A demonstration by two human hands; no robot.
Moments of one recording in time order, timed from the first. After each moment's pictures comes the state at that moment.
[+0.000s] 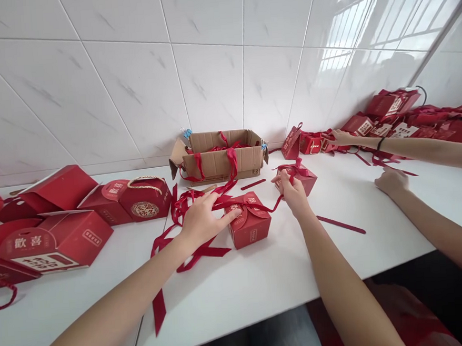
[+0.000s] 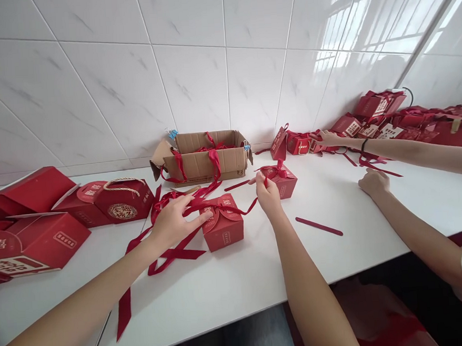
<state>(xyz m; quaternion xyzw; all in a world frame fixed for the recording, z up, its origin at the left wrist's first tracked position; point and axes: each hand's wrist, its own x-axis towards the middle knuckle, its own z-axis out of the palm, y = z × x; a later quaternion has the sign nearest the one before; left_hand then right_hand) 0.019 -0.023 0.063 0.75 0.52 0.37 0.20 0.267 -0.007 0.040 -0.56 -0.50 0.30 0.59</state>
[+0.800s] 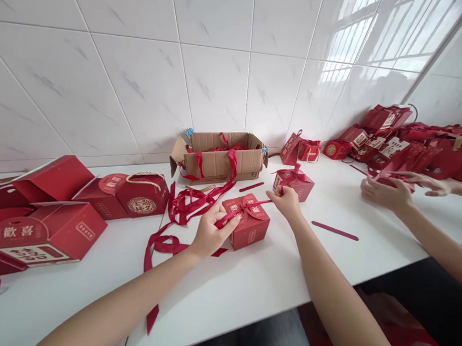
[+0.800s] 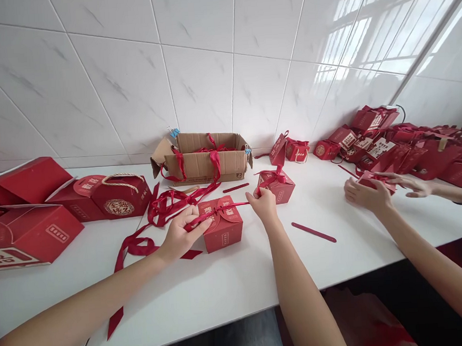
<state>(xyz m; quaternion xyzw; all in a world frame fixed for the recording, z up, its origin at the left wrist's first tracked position) 0.035 -0.045 0.038 0.71 0.38 0.46 0.37 0.269 0.004 0.017 -0.67 -0.52 0.17 0.51</state>
